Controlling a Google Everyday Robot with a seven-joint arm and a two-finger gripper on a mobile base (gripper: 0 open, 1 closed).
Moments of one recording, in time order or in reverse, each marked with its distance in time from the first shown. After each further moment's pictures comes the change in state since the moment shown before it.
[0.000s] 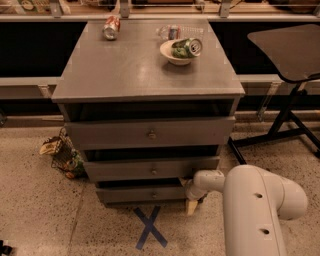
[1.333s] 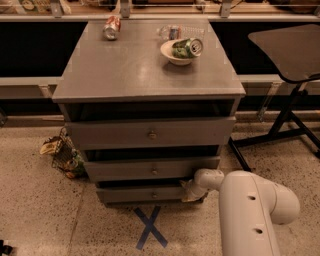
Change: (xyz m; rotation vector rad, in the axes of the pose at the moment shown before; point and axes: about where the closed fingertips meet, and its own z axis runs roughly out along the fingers) arm 0.018 0.006 0.024 -0.050 -0.010 0.017
